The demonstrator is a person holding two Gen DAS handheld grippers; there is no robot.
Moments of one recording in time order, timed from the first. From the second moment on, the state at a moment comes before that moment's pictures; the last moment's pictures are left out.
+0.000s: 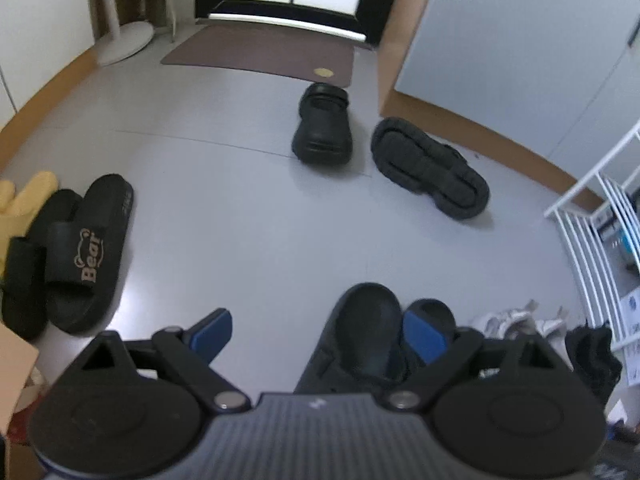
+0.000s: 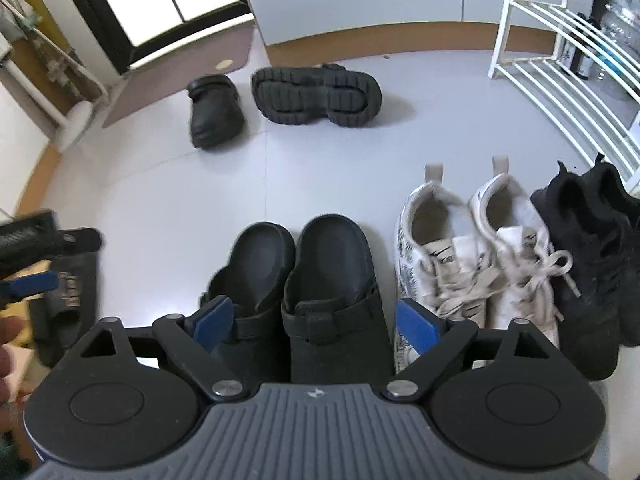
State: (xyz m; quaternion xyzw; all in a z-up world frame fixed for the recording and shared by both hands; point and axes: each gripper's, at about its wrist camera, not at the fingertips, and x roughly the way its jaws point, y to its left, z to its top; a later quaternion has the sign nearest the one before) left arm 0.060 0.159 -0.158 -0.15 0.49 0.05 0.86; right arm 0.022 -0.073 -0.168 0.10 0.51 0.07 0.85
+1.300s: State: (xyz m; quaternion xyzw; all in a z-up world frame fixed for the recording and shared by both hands) left arm 0.047 0.079 -0.032 -0.17 0.45 0.05 0.87; right arm -0.005 -0.180 0.003 0.13 0.43 0.08 0.89
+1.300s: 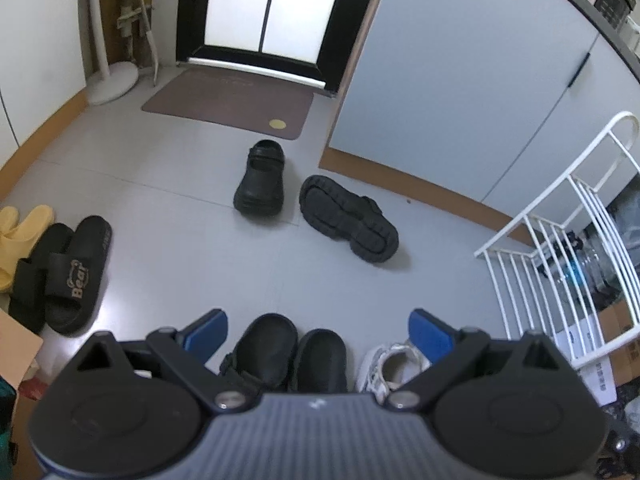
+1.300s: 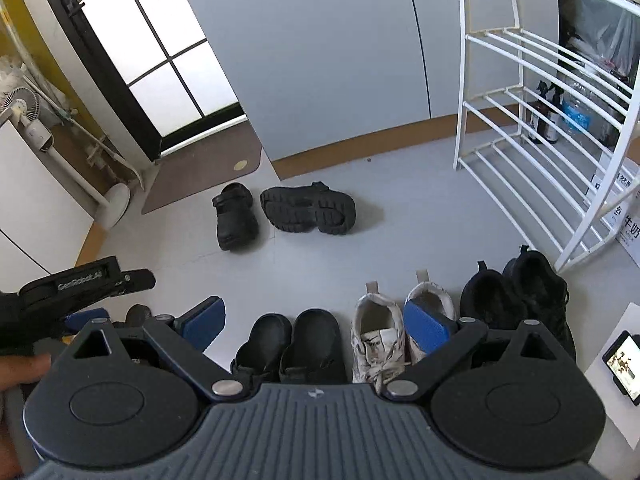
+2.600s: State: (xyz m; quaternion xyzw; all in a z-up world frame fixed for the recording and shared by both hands) left arm 0.138 0.061 -0.067 -0.09 0.46 0.06 0.88; right arm 0.085 -0.218 -0.064 0.05 0.47 0.09 0.88
